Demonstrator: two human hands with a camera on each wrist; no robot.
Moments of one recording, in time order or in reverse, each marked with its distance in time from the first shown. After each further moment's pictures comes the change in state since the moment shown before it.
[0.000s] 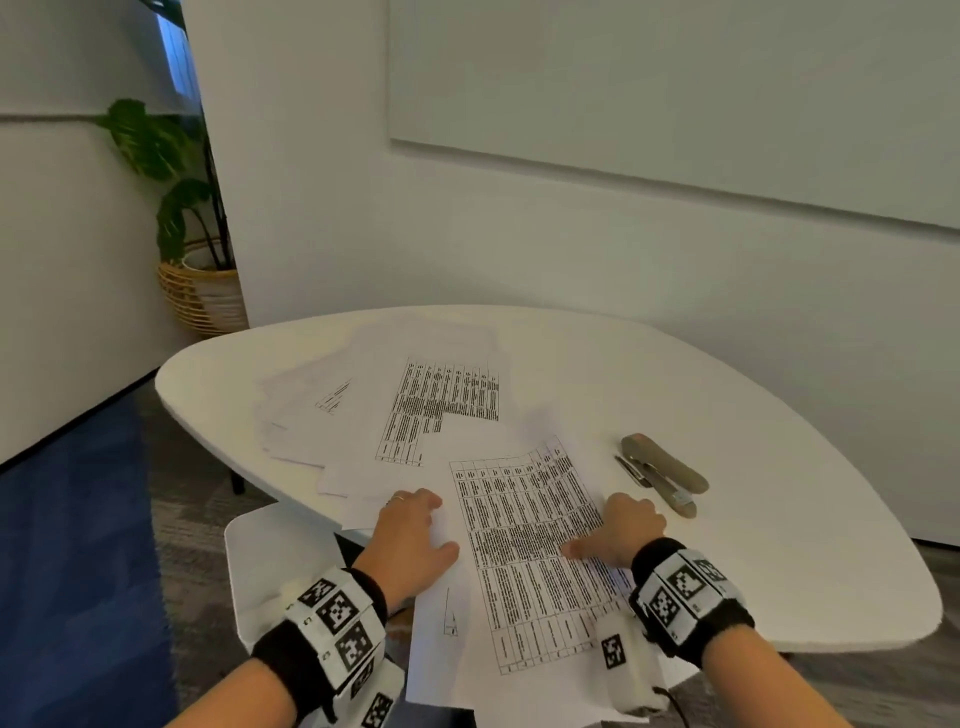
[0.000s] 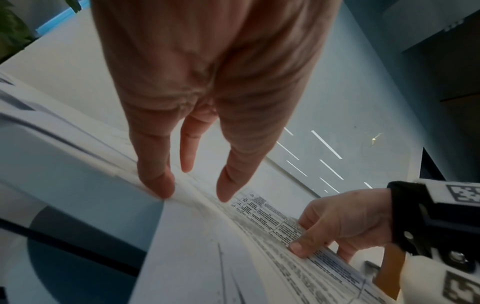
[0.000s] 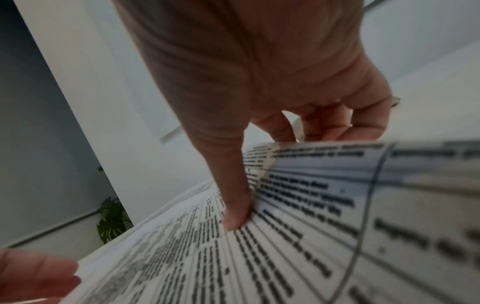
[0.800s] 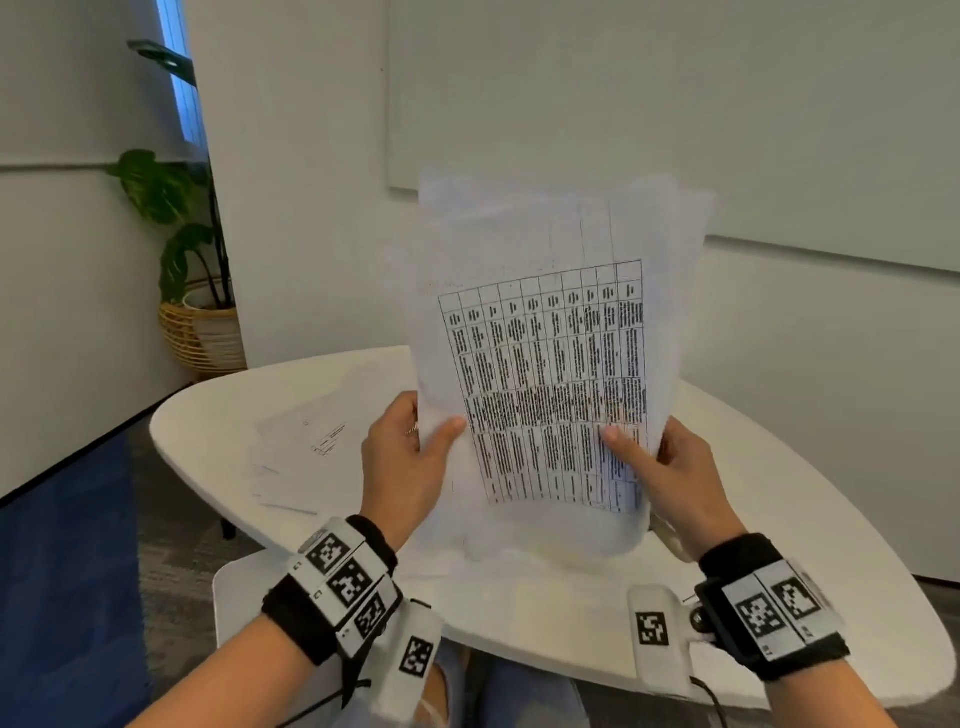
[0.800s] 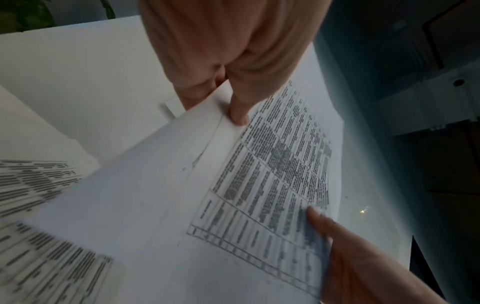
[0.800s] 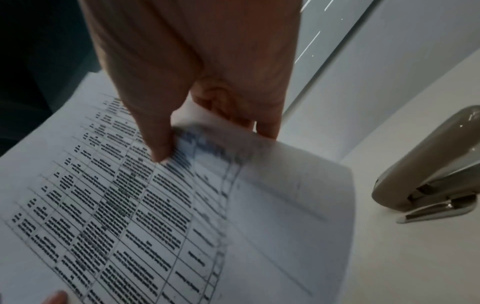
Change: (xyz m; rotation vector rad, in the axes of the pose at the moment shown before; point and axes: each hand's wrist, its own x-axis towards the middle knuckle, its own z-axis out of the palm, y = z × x) left_hand 0.031 0.075 -0.067 -0.661 0.564 0.330; right_hand -0.023 0.002 -0.090 1.320 0.270 -0.617
